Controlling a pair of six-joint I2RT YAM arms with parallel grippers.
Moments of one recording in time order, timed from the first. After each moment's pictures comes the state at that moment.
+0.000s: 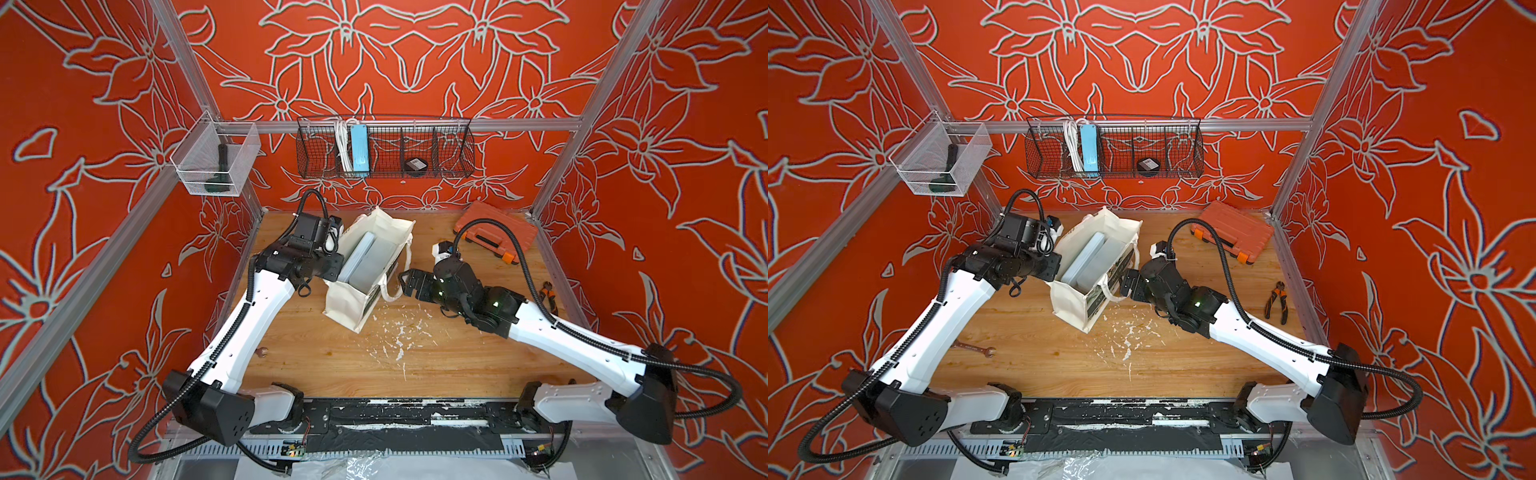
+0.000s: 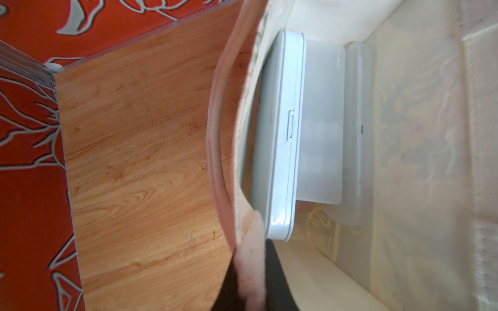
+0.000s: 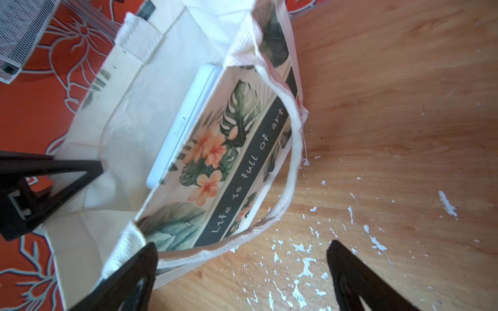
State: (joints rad) left arm -0.27 1.29 1.39 -0.98 -0.07 0.06; right arm 0.90 1.27 1.08 -0.36 0.27 0.90
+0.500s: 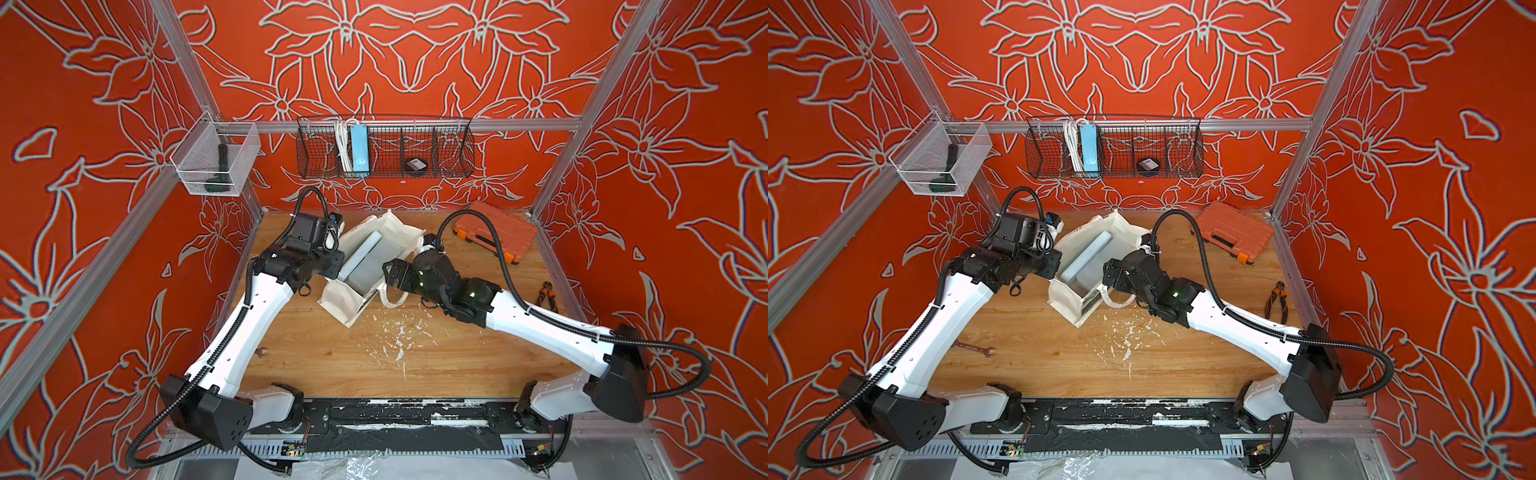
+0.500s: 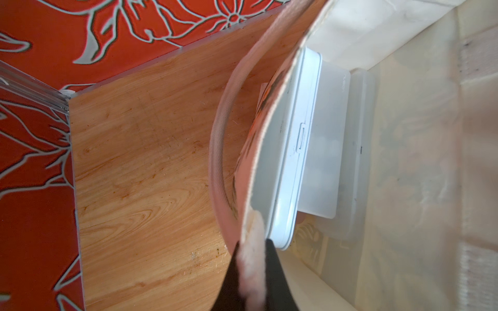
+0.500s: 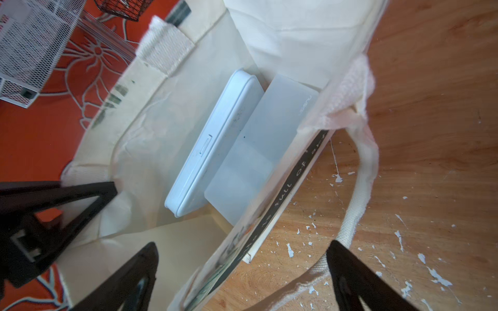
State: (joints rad) left arm -0.27 1.27 1.38 -0.92 -0.06 0.10; right arm 0.93 1.44 1.20 -0.31 0.29 0.98
